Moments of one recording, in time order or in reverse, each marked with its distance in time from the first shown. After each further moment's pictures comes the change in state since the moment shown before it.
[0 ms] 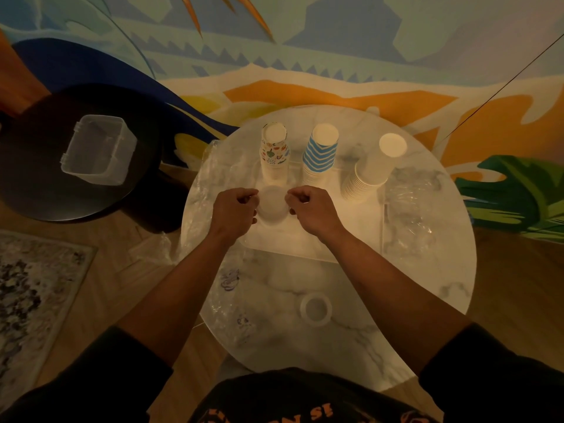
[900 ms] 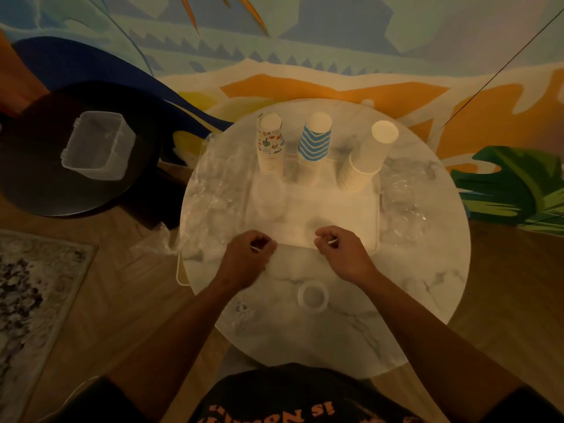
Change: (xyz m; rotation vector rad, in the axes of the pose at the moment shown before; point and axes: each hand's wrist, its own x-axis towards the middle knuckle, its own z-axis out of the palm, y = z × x) left_hand -0.100 -0.048 0.014 0.128 -0.186 0.039; right_hand -0.088 0.086 -0.049 -0.147 -0.060 0.054
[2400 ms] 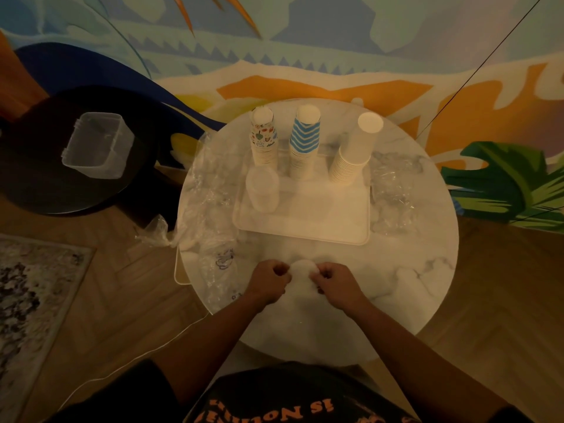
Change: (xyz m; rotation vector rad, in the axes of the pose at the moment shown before) left_hand -0.036 -0.048 0.082 -0.058 -0.156 -0.243; right_hand -0.065 0.066 0.034 0.073 -0.065 0.185
